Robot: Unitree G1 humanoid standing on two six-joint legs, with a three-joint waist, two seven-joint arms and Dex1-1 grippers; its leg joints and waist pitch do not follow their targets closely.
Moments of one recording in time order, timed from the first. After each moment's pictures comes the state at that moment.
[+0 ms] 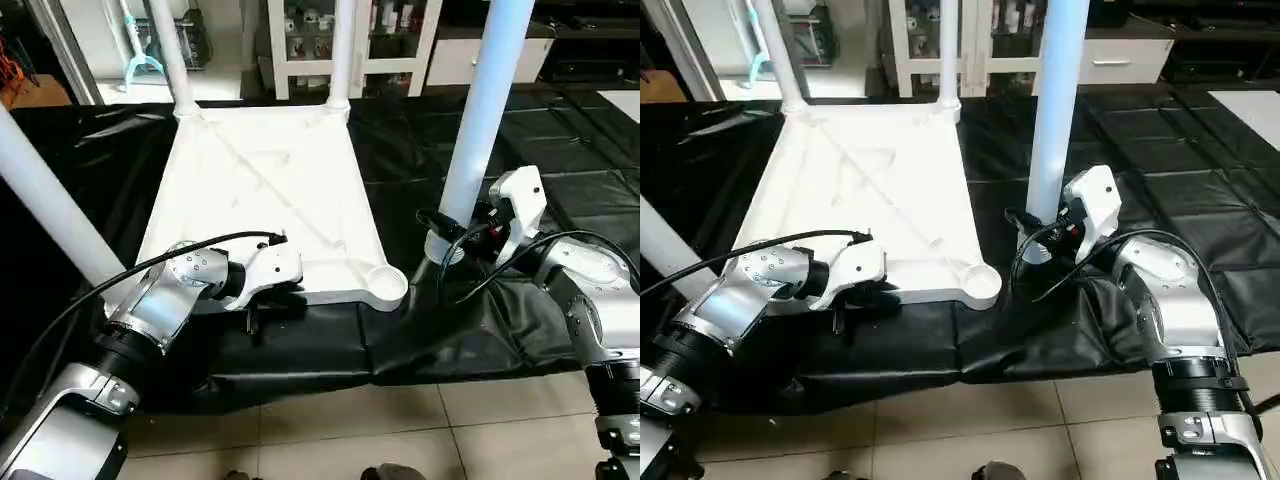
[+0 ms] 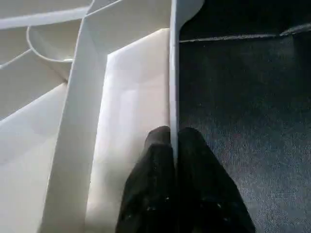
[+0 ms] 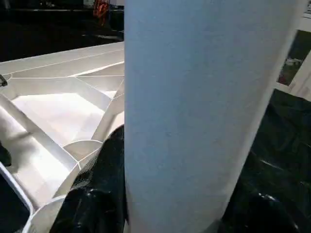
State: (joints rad) left arm -0.63 0.46 -0.39 0.50 0.11 0.07 -1.11; right arm -0.47 -0.47 -0.05 0.28 0.28 0.18 0.81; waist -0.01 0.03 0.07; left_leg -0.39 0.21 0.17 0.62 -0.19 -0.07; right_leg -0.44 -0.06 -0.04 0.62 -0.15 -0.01
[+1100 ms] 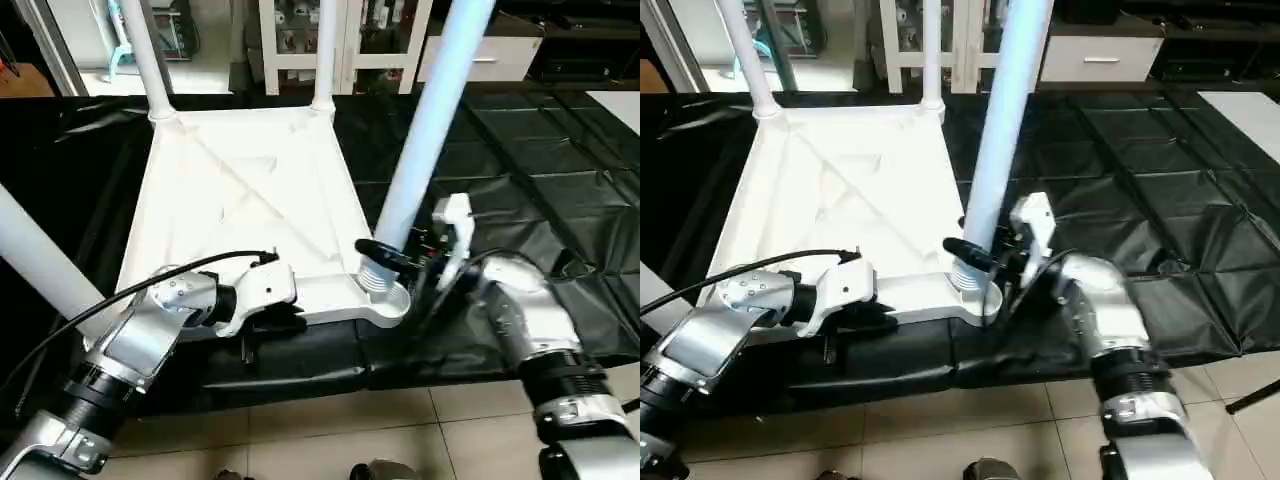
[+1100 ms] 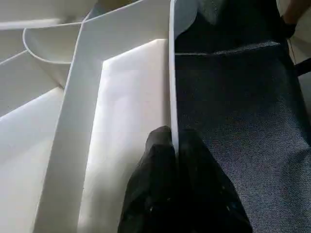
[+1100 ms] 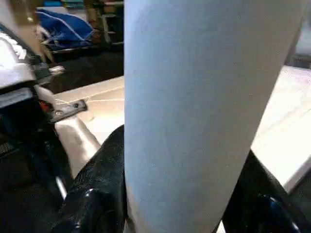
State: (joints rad) left arm -0.44 0.52 -0.36 0.18 0.06 0.24 -1.12; right arm -0.54 -0.29 0.02 0.57 0.35 -0.02 1.15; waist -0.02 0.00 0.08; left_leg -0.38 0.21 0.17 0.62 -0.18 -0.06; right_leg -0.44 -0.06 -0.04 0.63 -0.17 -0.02
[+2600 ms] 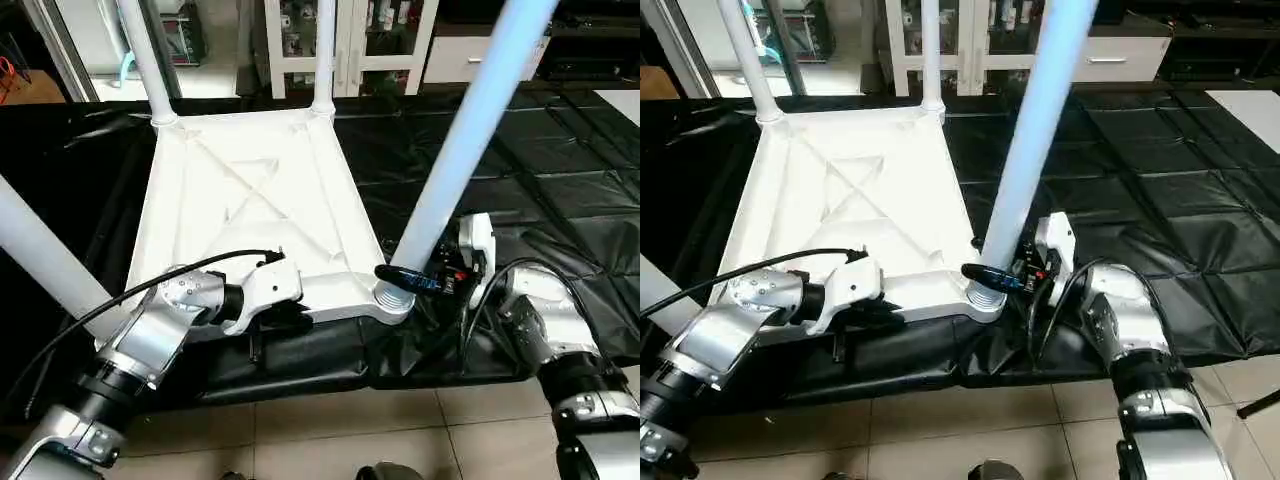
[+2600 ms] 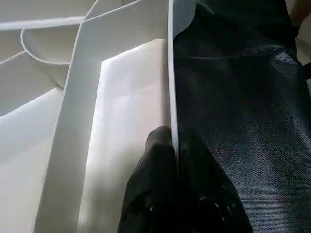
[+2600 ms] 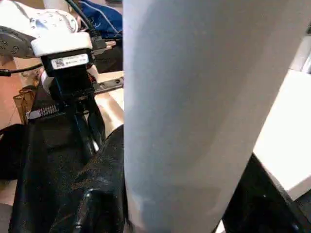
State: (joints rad) left arm -0.46 0.48 -0.36 0.25 0.05 0.21 -1.11; right arm -0.57 -0.35 0.04 0.79 0.33 -0.24 1.35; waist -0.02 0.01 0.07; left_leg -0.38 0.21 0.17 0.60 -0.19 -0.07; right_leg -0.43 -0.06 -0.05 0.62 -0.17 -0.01
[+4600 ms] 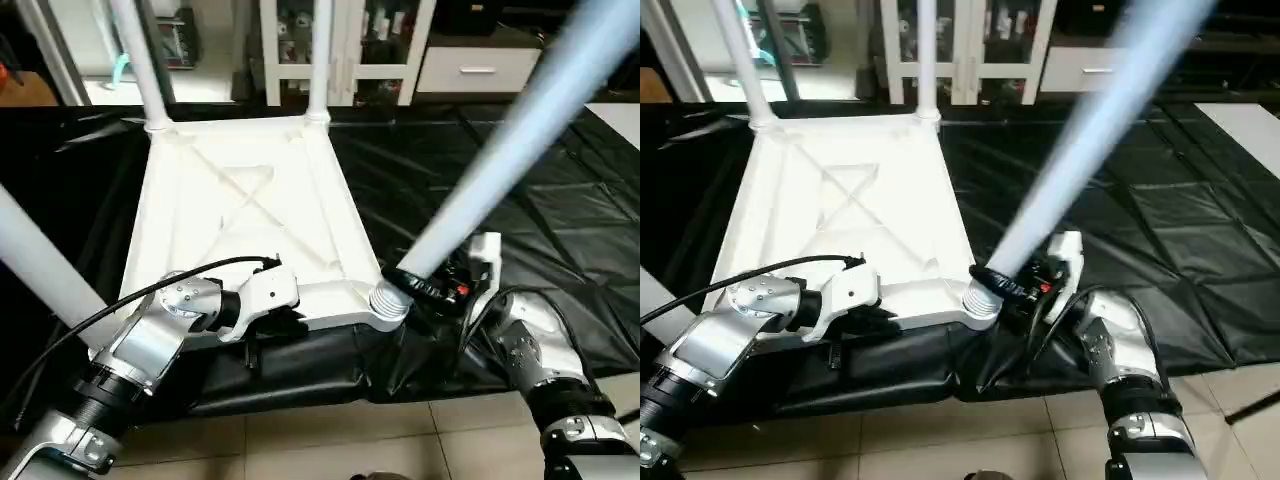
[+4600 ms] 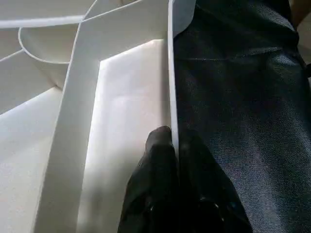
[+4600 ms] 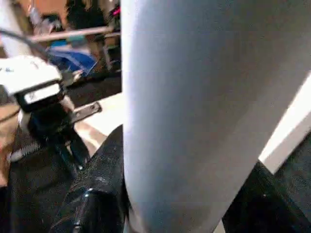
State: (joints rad) left arm -0.44 0.49 -0.37 0.23 0.05 0.24 -1.11; right arm -0.46 -0.28 -0.08 0.81 0.46 -0.12 1.27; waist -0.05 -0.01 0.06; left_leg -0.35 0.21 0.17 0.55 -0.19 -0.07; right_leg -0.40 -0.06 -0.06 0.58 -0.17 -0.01
